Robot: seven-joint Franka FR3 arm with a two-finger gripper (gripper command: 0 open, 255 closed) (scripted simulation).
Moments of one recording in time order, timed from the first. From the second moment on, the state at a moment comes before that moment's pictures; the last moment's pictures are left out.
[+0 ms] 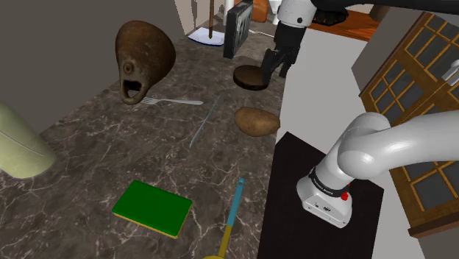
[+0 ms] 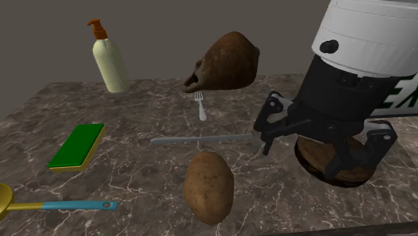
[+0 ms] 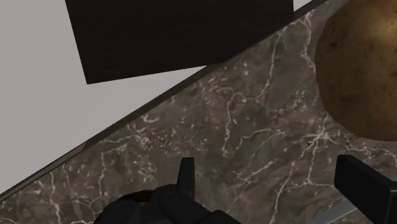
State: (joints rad) arm 0.00 -0.74 0.02 -2.41 0.08 1.64 0.14
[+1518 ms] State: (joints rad) arm -0.21 -0.34 0.65 -2.18 0.27 1.90 1.49
